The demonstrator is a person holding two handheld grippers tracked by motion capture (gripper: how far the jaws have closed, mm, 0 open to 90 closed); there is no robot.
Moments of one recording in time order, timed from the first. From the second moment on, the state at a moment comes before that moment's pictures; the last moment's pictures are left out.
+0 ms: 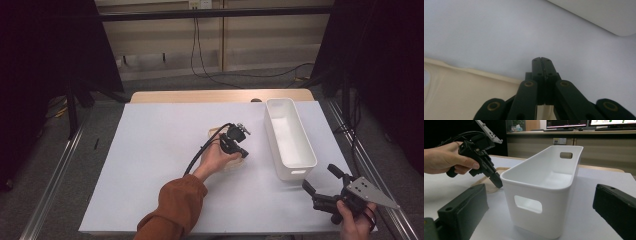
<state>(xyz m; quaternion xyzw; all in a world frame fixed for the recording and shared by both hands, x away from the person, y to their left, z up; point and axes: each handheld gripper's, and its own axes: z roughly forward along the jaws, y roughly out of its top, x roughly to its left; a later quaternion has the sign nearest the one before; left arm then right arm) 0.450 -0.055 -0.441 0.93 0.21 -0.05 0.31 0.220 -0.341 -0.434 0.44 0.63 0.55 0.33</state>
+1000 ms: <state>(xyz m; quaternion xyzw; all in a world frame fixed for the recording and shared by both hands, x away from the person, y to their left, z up) 0.440 -0.044 -0.448 0.92 0.22 -0.05 0.32 0.218 -0.343 -0.434 0.45 0.63 0.55 0.33</state>
